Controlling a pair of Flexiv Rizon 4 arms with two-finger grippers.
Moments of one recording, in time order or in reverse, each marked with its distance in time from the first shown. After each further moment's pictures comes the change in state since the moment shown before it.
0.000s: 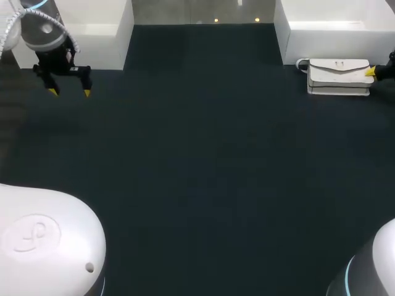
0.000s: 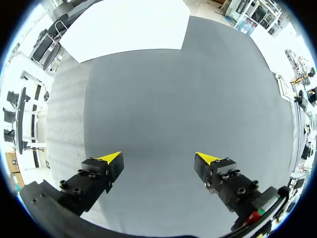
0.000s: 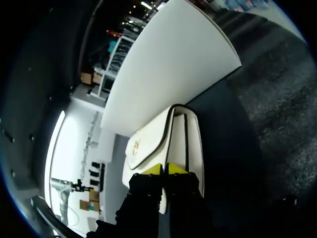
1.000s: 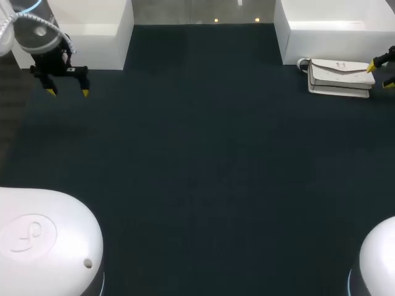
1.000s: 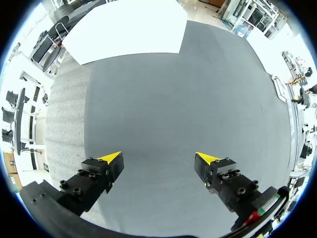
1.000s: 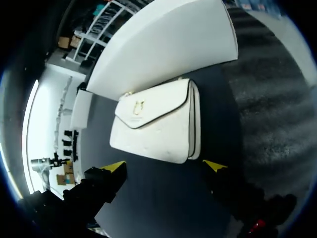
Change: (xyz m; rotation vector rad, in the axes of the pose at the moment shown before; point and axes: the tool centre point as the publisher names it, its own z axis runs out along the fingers) left arm -0.002 0.005 -0.008 0.047 0.023 0.003; right arm 0.020 -0.036 -0.046 0.330 -0.310 -0.091
